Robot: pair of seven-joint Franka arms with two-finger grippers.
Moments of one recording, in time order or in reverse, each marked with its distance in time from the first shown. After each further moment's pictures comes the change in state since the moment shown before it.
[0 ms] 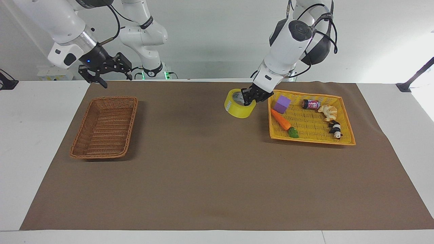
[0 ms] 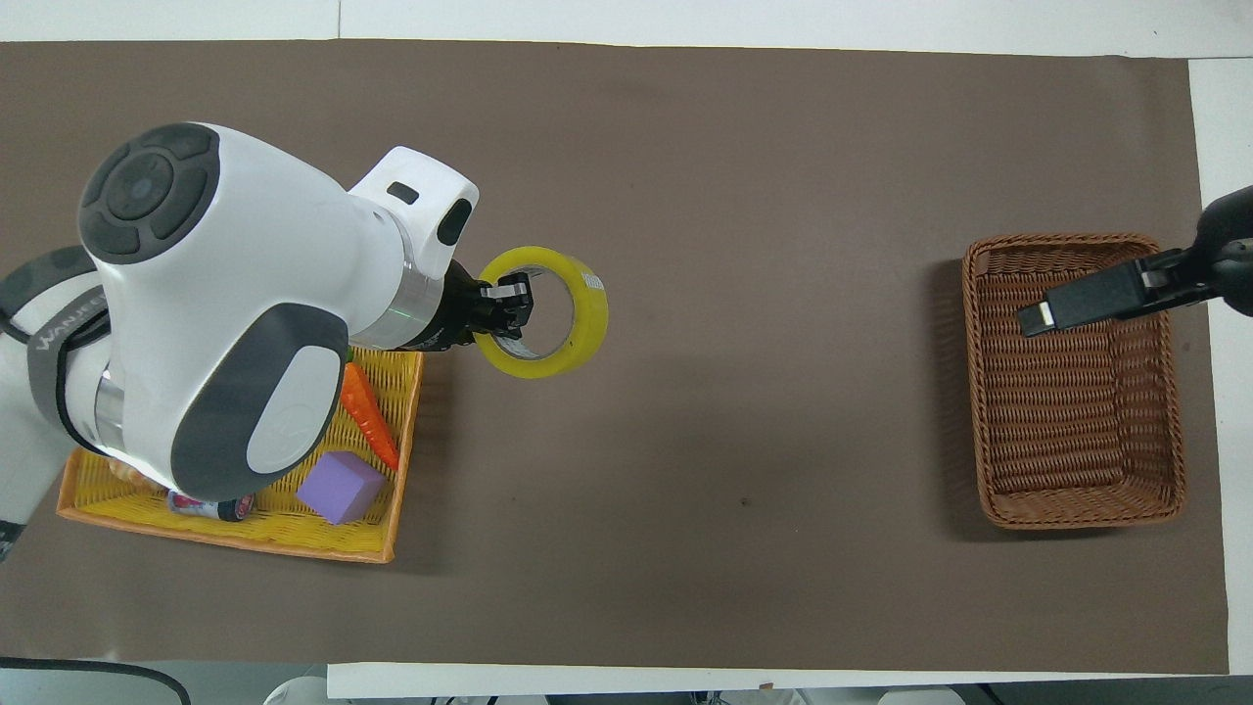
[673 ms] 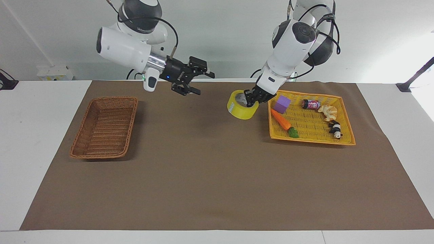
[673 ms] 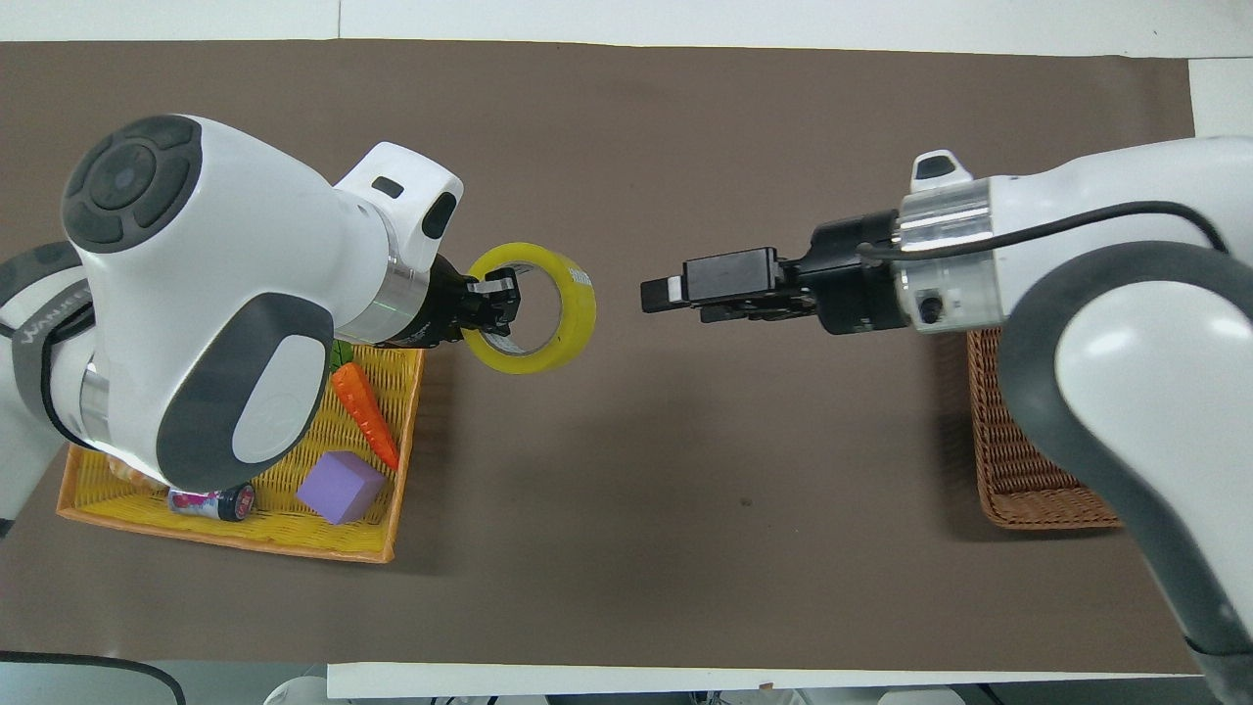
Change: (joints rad) left arm 0.018 0.000 0.003 -0.003 0.000 -0.009 0.005; right arm 0.244 0.021 0.080 -0.356 0.773 0.582 -0.001
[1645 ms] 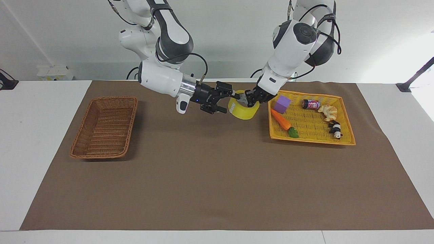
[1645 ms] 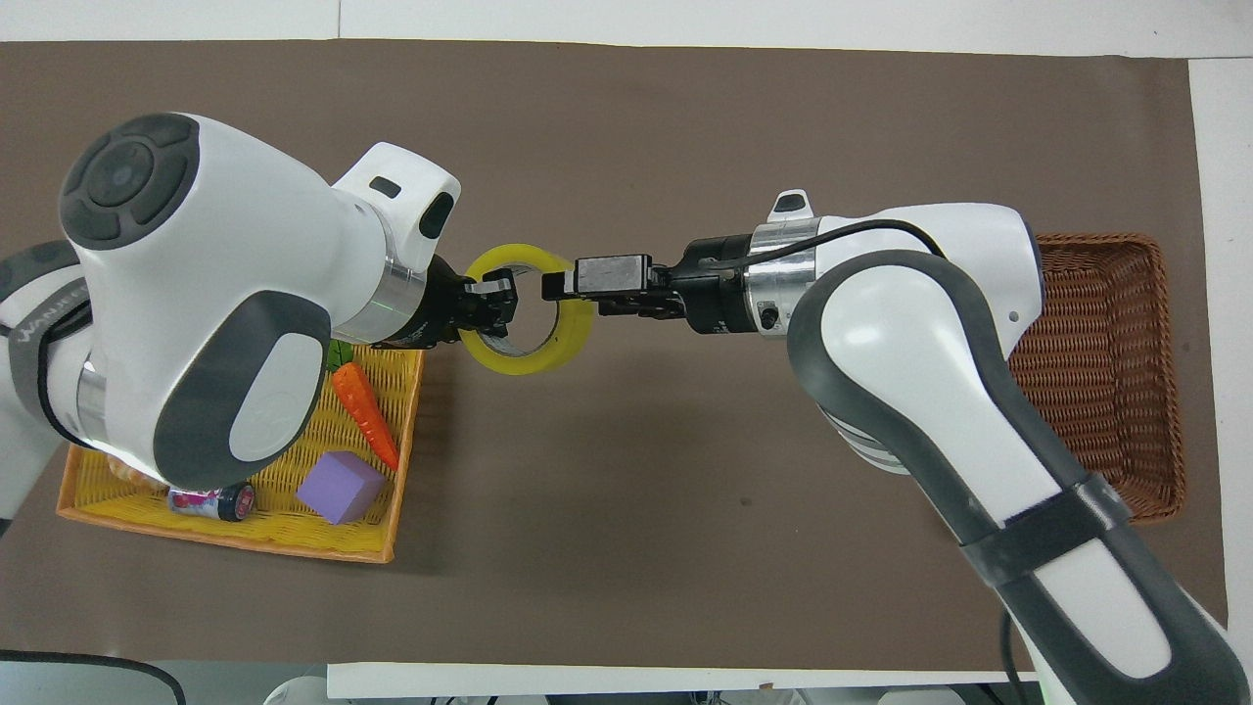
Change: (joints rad) left arm 0.002 0.000 0.000 0.000 0.000 -0.007 0.002; right arm 0.126 0.122 -0.001 -0.011 0.173 0.206 -0.107
